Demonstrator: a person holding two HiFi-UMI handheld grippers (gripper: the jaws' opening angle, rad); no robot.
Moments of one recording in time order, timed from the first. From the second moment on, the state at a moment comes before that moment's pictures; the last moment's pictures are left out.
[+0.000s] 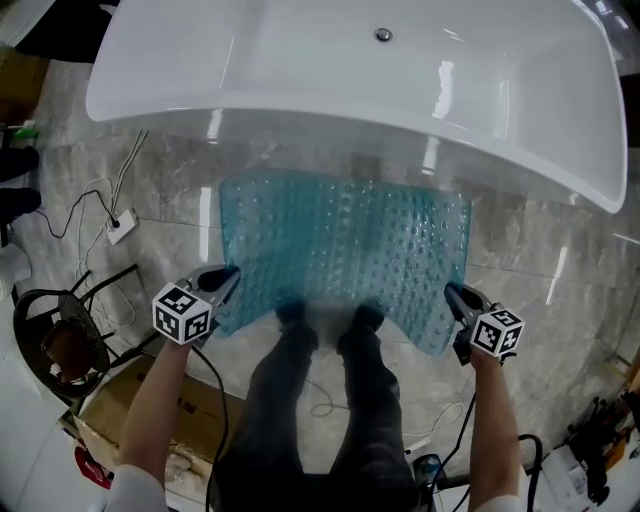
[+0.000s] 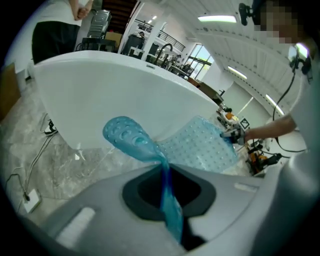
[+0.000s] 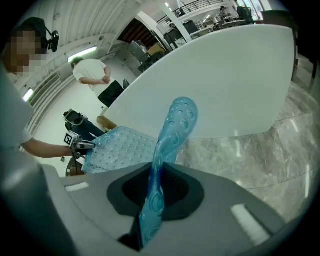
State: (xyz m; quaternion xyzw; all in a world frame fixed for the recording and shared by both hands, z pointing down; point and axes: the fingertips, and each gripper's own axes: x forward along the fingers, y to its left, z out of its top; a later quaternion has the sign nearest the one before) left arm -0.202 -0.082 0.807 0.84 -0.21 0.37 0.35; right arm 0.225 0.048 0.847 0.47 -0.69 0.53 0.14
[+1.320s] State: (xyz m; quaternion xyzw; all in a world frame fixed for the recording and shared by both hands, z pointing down) left arm -0.203 0.030 0.252 0.87 -0.21 0.21 0.40; right arm 0.132 0.127 0.270 0.47 -0.73 0.49 -0.04
